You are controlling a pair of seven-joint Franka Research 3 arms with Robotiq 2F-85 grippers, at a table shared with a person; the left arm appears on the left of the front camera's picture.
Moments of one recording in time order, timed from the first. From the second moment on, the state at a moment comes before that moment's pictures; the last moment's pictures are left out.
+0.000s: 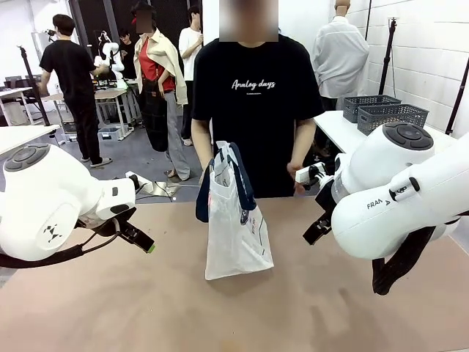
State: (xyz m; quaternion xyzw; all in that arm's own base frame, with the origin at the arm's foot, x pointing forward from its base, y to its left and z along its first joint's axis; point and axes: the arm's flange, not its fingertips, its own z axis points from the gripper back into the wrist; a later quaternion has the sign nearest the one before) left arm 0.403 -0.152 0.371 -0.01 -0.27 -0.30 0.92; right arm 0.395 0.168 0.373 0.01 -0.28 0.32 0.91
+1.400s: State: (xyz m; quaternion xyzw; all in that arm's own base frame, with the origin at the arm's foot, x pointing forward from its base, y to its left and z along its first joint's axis) left arm 0.423 -0.179 0.466 -0.06 -0.25 -0.26 0.93; right arm 0.425 0.207 0.480 0.06 -0.25 0.33 0.91
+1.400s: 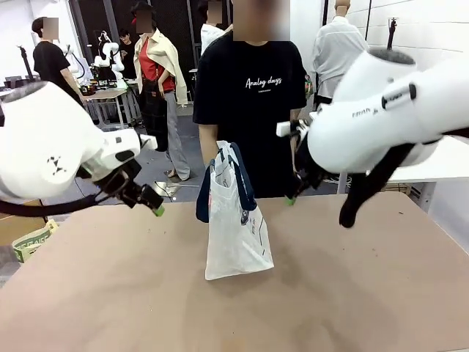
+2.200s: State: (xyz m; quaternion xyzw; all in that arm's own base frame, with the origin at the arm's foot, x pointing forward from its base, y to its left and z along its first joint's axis) left arm 0.457 -0.221 0.541 -0.05 -0.34 -0.30 0.89; right arm 0.487 0.261 0.555 0.05 -0.30 0.38 0.87
